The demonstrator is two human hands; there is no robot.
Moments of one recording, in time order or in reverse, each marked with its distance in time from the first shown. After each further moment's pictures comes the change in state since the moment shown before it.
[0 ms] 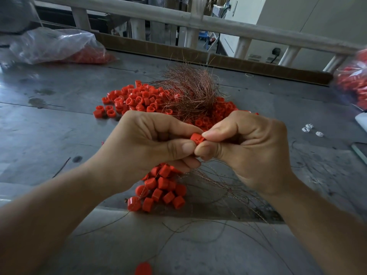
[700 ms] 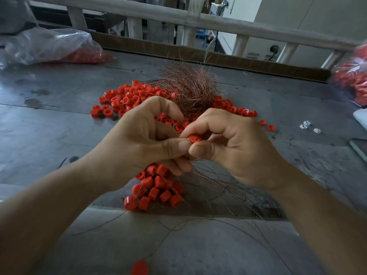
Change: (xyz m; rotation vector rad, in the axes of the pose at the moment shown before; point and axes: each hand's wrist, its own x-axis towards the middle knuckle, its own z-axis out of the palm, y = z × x) left_hand 0.002 -0.003 -0.007 -0.174 -0.063 -0.078; right_hand 0.005 -0.002 -0.005 -0.166 -0.281 0.097
